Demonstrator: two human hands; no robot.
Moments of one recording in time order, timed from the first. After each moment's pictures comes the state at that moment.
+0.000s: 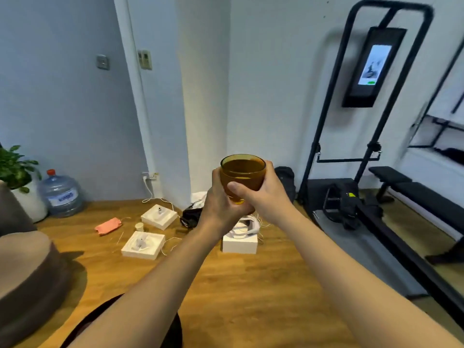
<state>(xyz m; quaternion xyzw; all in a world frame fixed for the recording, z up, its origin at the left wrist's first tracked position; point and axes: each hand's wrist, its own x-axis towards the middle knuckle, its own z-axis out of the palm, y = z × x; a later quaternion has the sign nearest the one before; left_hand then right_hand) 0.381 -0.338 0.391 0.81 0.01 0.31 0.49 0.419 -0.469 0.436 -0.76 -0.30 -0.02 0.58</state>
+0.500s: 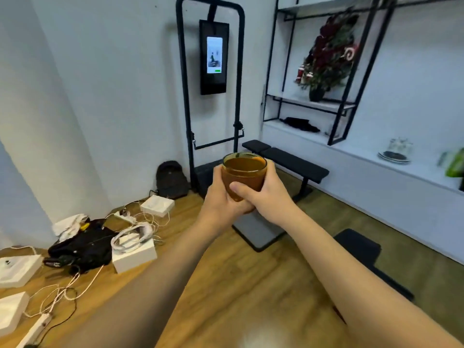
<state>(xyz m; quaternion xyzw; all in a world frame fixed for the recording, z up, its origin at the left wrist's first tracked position) 0.432 -0.735 0.389 0.76 -0.24 0.14 0.58 0.389 -0.878 0.430 -0.80 -0.11 -0.16 0.56</state>
